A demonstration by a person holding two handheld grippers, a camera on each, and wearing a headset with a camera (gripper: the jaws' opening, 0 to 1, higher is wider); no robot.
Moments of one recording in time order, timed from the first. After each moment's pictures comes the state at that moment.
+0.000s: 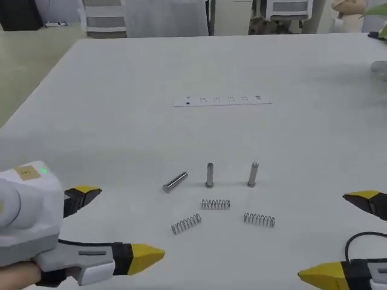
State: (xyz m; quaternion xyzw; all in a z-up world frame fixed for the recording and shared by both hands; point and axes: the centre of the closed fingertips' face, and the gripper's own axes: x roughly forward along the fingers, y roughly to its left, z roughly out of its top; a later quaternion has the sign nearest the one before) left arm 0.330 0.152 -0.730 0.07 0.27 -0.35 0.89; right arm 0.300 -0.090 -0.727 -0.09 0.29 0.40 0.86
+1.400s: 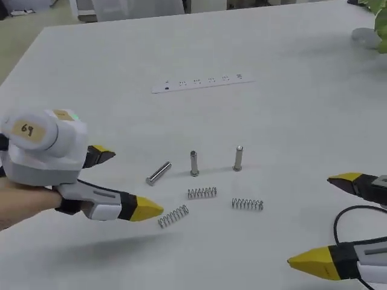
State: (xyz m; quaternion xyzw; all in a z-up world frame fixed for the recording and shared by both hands) left arm 0.402 0.117 -0.743 0.14 0.31 -0.43 0.84; right arm 0.302 -0.093 -0.741 -0.07 0.30 0.40 0.86
